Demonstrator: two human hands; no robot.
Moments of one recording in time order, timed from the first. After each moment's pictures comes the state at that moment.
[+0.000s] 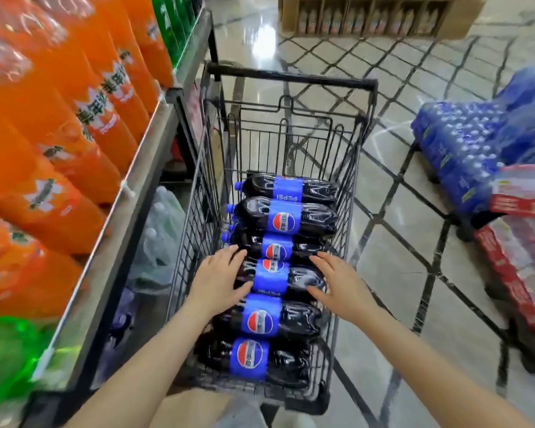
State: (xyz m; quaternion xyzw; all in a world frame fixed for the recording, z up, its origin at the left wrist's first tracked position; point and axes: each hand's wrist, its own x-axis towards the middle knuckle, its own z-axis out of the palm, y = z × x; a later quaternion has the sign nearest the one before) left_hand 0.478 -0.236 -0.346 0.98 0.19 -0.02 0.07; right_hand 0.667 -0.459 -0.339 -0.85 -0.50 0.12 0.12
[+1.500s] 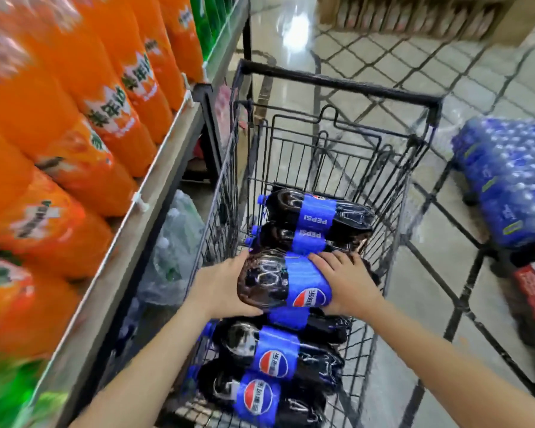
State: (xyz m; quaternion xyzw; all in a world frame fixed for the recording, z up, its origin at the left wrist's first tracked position) left_hand 0.501 -0.169 -0.345 0.94 0.29 -0.05 0.16; right_hand 0.731 -0.352 -0.357 -0.79 -0.61 0.05 -0.08
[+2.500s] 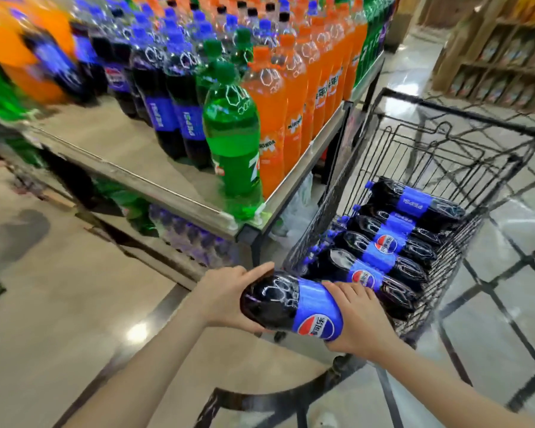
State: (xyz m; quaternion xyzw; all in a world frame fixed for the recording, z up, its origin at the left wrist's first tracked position) left_hand 0.111 -0.366 -0.270 0.94 0.33 0.04 0.09; right_hand 0.379 -0.501 -0.288 -0.71 -0.70 0.04 0.06
